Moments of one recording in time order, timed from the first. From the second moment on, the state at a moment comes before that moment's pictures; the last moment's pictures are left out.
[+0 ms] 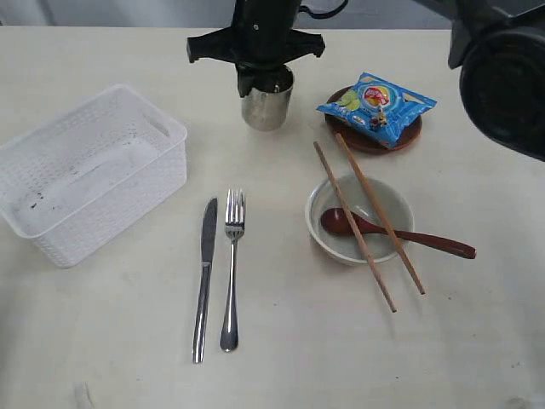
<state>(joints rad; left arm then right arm) -0.12 0.00 0.00 0.13 0.33 -0.09 0.61 2.33 -2.12 0.10 1.12 0.23</state>
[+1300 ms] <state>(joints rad) -0.12 0.00 0.00 0.13 0.33 -0.09 0.65 2.11 -2.20 0.06 1.21 0.14</state>
